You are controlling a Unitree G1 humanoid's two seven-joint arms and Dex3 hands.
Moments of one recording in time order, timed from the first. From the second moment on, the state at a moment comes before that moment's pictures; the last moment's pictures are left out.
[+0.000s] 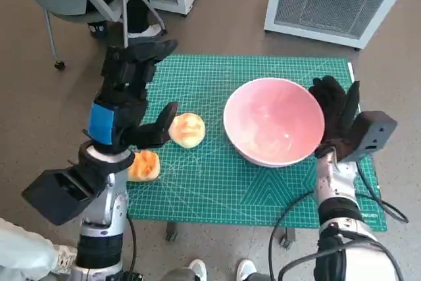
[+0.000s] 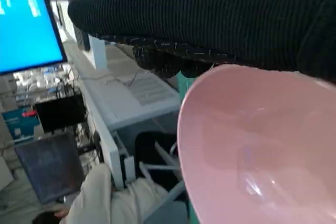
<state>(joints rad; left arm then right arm) -0.39 0.16 0.10 -0.05 -0.25 -0.33 -0.32 -0.87 -0.15 -0.39 1.30 0.18 -0.44 0.12</state>
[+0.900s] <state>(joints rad) -0.32 0.25 0.15 -0.12 -0.25 -0.28 -0.34 -0.96 -0.12 -0.38 1.30 0.17 -0.41 0.10</state>
